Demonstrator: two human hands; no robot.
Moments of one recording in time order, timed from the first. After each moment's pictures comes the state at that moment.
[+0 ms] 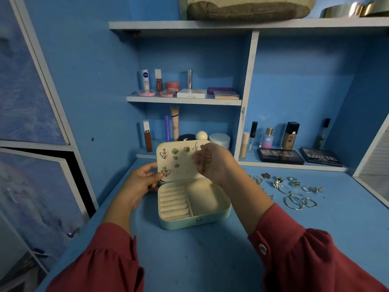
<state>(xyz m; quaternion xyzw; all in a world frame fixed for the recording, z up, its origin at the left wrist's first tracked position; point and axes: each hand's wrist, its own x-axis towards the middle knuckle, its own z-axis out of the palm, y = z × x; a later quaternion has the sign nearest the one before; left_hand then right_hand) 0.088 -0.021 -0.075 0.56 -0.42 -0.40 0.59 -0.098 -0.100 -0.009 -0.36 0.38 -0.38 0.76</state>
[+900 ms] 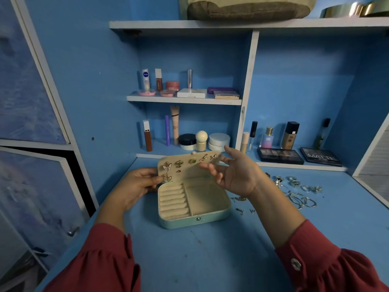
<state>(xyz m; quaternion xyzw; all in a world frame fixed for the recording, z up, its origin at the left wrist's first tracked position) 0.090 -0.006 -0.067 0.54 -0.42 -0.45 0.57 -0.156 -0.102 -0.024 -0.34 0.30 -0.30 0.84</state>
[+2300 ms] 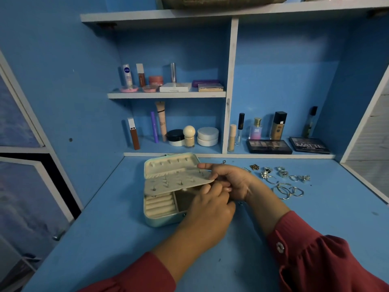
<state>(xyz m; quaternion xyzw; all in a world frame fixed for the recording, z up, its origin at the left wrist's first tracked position) -0.090 -0.006 -0.094 0.51 -0.81 0.26 0.13 -0.177 -0.112 -0.058 -0.48 0.30 -0.22 0.80</state>
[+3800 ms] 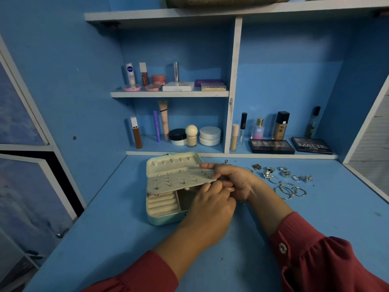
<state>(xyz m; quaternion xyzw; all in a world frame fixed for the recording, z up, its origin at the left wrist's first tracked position) -0.090 -0.008 -0.094 0.53 -0.80 0.23 0.16 -0.178 -0.108 -0.058 -0.46 0.30 -0.23 0.80</state>
